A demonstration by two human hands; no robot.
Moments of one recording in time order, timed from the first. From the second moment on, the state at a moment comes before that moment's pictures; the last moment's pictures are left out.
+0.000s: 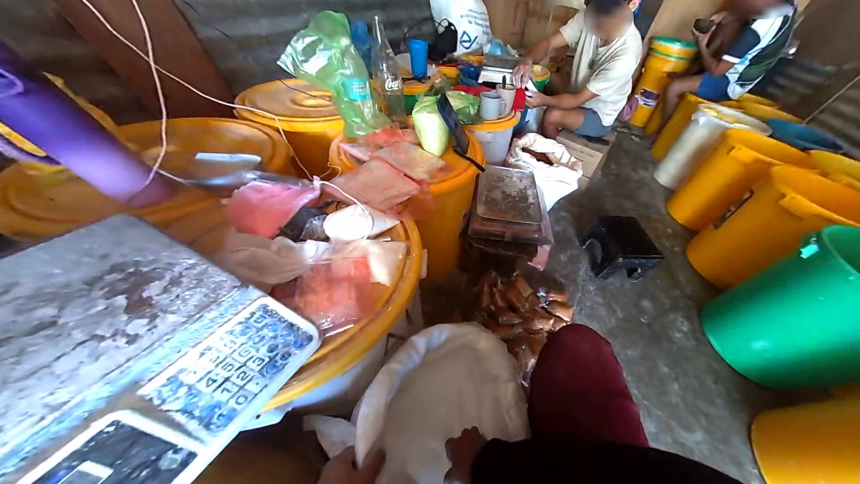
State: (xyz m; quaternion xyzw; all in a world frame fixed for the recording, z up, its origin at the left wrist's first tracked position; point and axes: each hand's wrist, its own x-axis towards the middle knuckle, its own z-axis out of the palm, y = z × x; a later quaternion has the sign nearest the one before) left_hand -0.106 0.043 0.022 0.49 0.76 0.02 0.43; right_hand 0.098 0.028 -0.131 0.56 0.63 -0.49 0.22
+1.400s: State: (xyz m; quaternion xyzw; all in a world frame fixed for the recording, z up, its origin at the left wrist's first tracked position) left_hand -0.108 0.045 0.008 0.46 0.76 0.07 0.45; right_hand 0.142 0.106 -0.117 0.71 0.54 -0.45 -0.05
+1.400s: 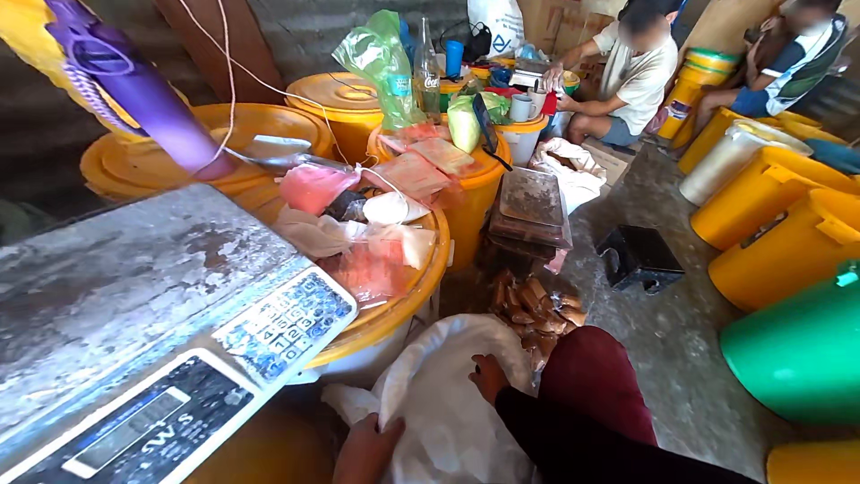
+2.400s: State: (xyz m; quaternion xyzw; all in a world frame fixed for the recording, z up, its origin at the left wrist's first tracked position) left_hand -0.109 0.045 0.006 0.45 0.77 0.08 0.45; right_hand 0.138 0.102 -0.105 0.72 0.55 -0.42 0.07
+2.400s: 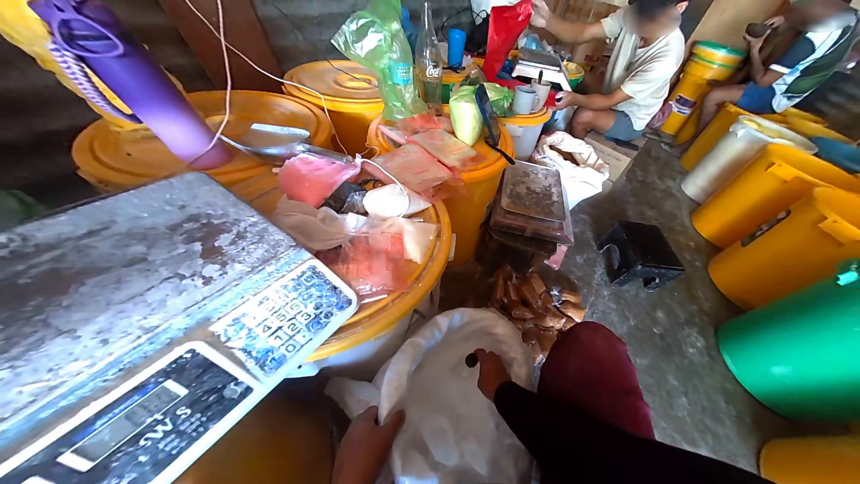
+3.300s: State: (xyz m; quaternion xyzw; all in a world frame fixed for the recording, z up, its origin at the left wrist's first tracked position) left_hand -0.109 0.047 0.000 0.44 0.77 0.08 0.46; right_hand 0.138 0.095 -0.104 0.68 0.57 -0.44 0.12
